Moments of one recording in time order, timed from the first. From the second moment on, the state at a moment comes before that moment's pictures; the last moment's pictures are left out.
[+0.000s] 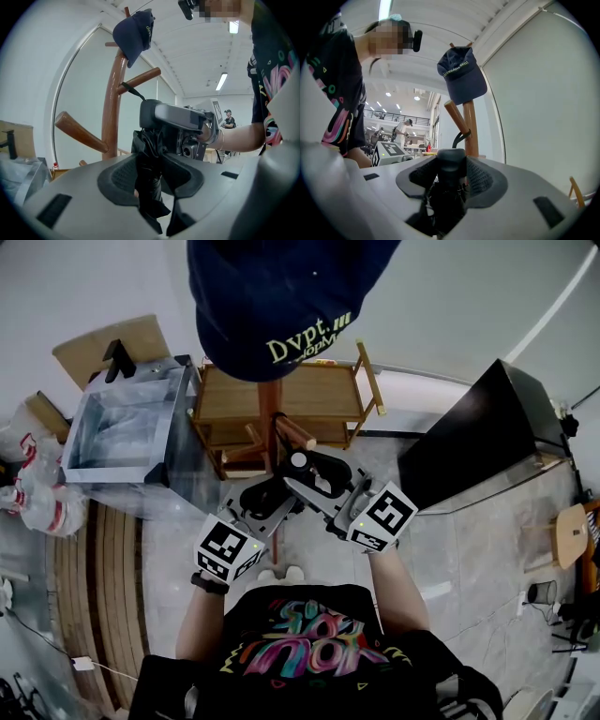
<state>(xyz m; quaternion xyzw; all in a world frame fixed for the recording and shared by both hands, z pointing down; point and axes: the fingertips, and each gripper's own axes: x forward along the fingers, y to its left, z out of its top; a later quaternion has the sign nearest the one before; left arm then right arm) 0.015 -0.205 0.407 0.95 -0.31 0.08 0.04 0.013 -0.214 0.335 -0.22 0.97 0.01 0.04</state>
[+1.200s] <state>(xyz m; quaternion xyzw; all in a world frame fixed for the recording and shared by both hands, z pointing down) 0.054 -0.156 0.355 0.97 -0.24 0.08 0.02 0.053 -0.160 0.281 -0.28 0.96 0.05 0.08</state>
